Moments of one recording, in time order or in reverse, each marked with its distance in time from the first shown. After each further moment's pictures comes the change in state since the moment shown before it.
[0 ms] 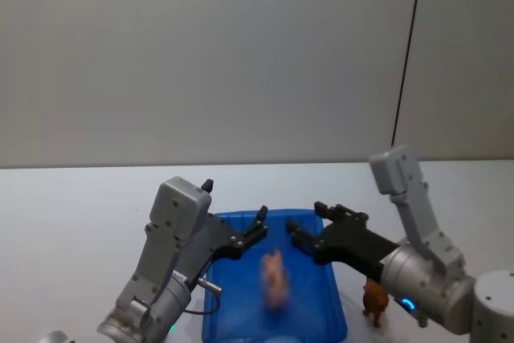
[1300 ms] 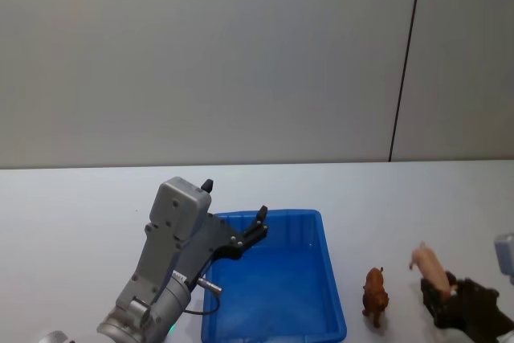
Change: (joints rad) left arm 0.000 0.000 0.000 0.000 0.000 0.000 0.000; right arm -0.268 0.183 0.115 -0.050 0.114 -0.106 -0.284
